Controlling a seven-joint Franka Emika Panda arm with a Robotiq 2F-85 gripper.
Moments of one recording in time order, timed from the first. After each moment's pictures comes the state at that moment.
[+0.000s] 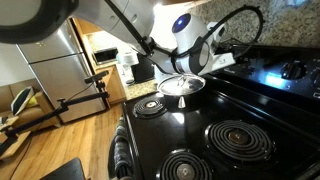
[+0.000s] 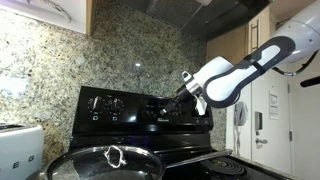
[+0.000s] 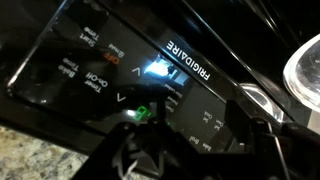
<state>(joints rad) -0.12 0.80 0.07 -1.47 -0.22 3.23 -0.38</state>
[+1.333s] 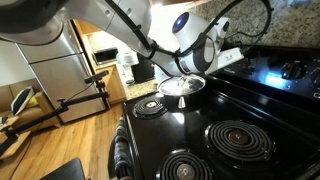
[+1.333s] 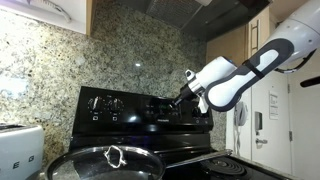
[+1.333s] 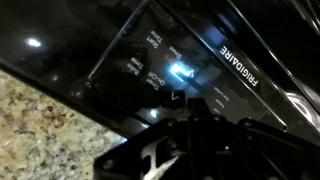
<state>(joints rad) 0.03 0.80 -0.19 -1.47 -0.20 3.29 -0.31</state>
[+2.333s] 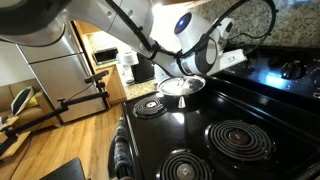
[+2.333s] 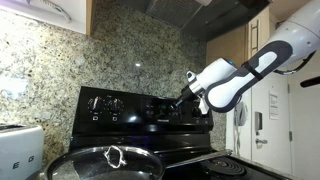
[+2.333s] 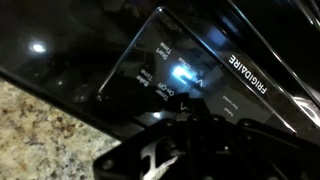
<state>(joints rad) 0.02 0.81 -0.19 -1.46 -0.18 3.29 -0.31</state>
